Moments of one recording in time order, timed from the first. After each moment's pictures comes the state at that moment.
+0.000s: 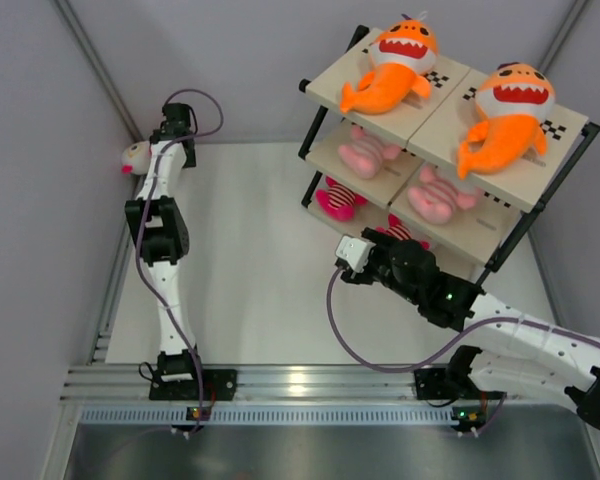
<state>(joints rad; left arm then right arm) 0.07 2.43 2.34 -0.76 -0.43 0.01 0.92 0.94 0.69 -0.08 0.19 -0.63</state>
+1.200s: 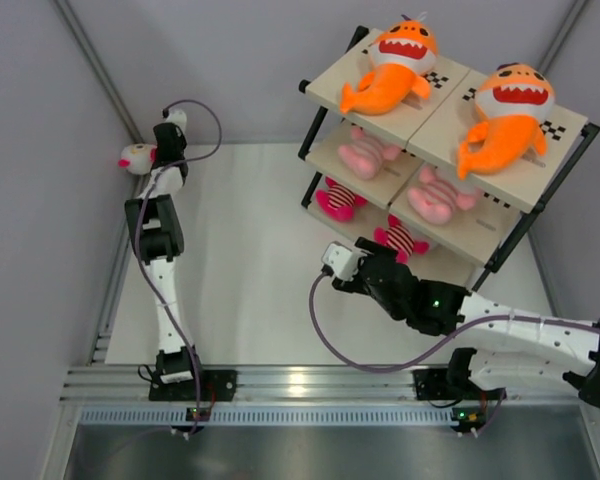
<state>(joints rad) 0.16 2.62 2.20 0.12 -0.26 0.33 1.13 1.02 0.76 -0.23 0.58 -0.51</state>
